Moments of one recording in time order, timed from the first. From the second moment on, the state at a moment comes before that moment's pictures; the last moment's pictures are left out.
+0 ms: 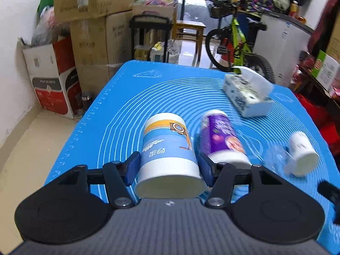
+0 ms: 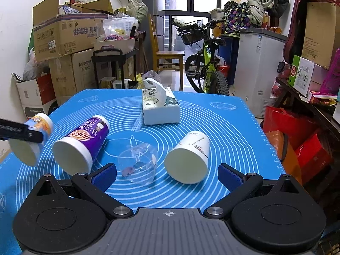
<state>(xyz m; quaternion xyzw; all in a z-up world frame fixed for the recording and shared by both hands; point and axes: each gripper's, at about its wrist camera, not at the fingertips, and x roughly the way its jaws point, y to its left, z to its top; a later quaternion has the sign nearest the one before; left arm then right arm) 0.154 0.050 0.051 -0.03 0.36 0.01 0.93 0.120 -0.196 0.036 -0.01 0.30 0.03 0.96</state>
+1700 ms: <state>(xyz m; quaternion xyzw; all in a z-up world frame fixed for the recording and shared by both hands) 0.082 -0.048 -0.005 -0.02 0.37 -0.07 0.93 0.070 -0.233 0.009 0.00 0.36 0.01 0.93</state>
